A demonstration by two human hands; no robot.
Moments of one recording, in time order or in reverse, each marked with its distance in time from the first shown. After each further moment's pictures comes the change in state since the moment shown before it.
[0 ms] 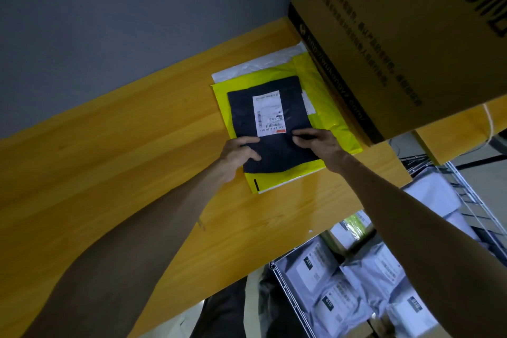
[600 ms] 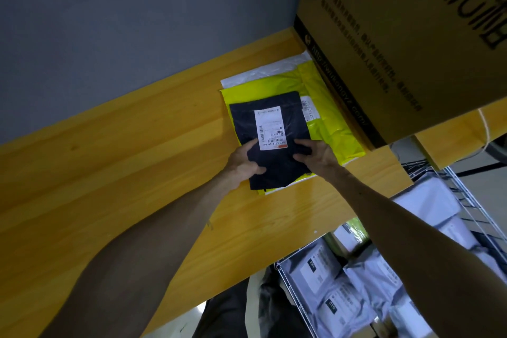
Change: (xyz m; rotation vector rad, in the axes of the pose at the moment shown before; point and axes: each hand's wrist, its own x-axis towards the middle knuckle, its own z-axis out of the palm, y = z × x) left_hand -0.012 -0.017 -0.007 0.142 -0.019 0.096; right_hand -0.019 0.004 0.025 -0.556 0.085 -0.090
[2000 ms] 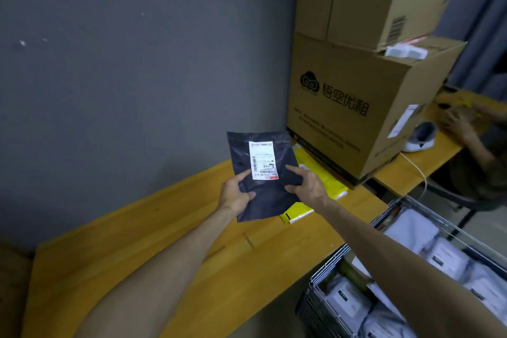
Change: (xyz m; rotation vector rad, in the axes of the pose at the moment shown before) left_hand -0.276 -0.005 -0.108 0.085 0.271 0.556; right_hand -0.285 -0.148 0.017 0.060 0.322 -0.357
